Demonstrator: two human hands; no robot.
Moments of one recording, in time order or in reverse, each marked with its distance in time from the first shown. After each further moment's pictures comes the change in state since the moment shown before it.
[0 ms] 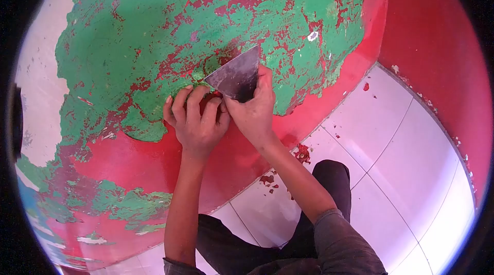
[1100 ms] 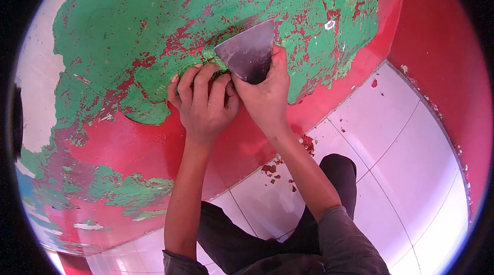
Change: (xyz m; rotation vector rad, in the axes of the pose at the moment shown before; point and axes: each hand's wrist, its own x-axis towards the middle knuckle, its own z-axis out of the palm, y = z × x) left_hand 0.000 -0.001 0.001 -0.016 0.008 -0.010; right_hand 0.005 -0.003 0.002 -0.076 -0.035 0.046
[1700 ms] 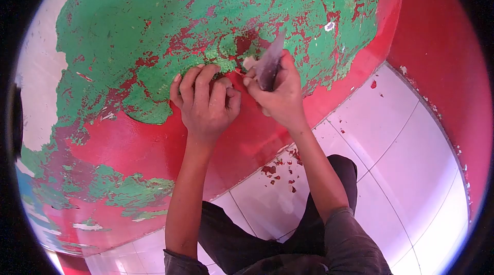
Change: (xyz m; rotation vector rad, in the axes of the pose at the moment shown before) left_hand 0.000 -0.001 -0.005 -0.034 -0.039 0.000; right_hand 0.003 -0.007 -0.038 0.166 -0.280 0.334
